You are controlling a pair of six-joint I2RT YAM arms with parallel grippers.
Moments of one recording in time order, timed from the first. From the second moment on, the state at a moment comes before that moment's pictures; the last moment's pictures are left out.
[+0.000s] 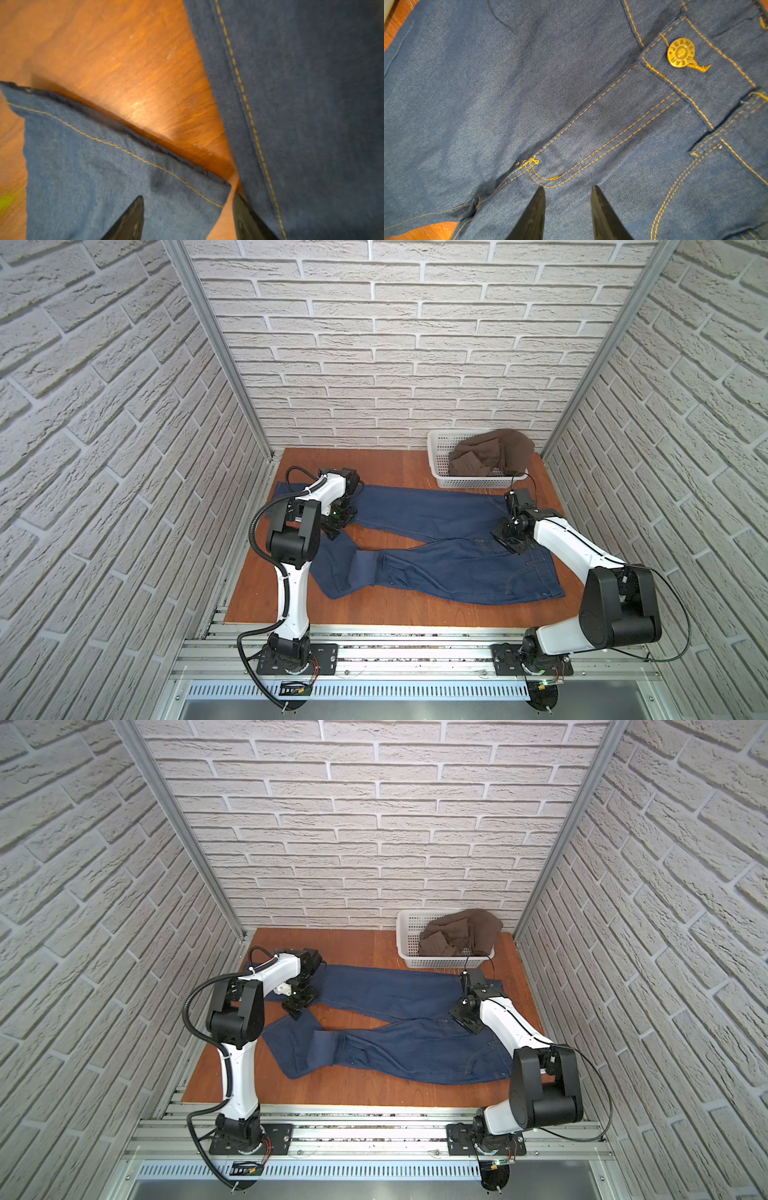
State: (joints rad) left arm -0.26 2.14 1.63 -1.18 -0.18 -1.33; right arm 0.03 1.47 0.96 -0.75 0.06 0.83
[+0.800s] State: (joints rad) left arm -0.18 1.74 1.48 -1.05 -0.25 -1.18; right arm 0.00 1.47 0.93 -0.75 0.05 0.83
